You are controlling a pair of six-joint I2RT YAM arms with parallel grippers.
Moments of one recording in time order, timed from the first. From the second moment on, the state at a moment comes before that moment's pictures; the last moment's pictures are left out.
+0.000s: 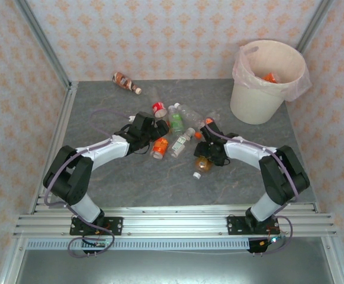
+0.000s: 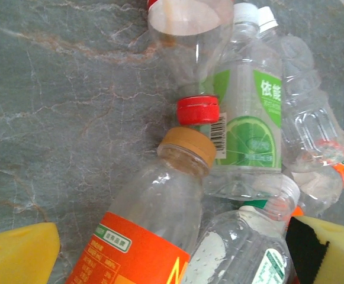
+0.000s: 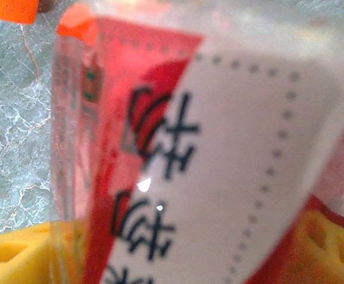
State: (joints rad) left arm -0.47 1.63 0.96 -0.12 -0.04 -0.97; right arm 0.51 1.60 0.90 -0.53 0.02 0.83
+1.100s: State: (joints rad) left arm -0.47 1.65 0.99 -0.13 -0.03 -0.99; right arm 0.39 1.30 1.09 -0.33 0.16 0.67
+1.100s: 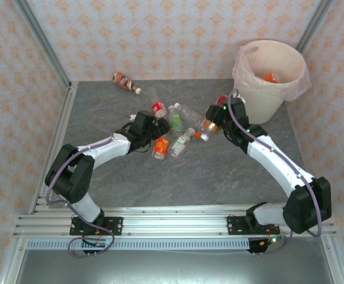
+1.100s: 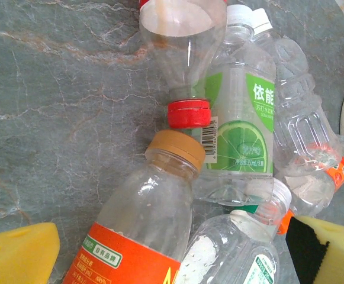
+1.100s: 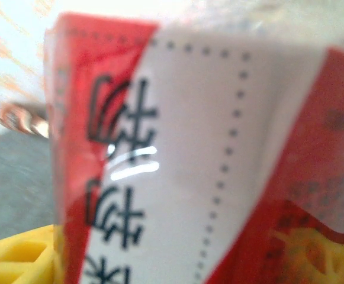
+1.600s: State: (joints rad) left arm -0.47 1.65 1.00 -0.13 -0.03 -0.99; right arm 0.09 1.51 1.58 -0.25 -0.06 0.63
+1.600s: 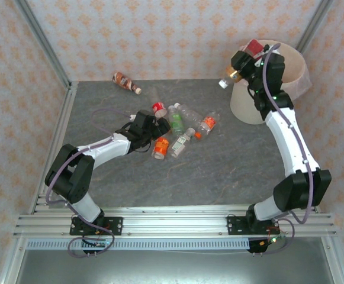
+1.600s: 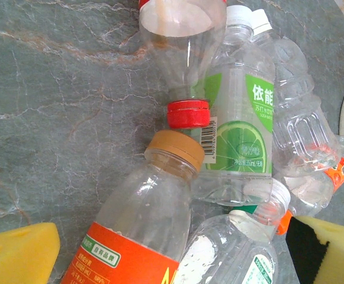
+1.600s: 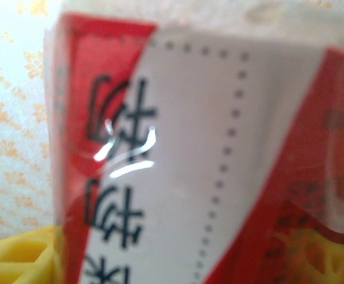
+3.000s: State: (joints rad) left arm -0.47 1.44 0.93 -0.32 -0.14 -0.88; right arm -0.17 2.16 2.42 -0.65 -0.22 0.55
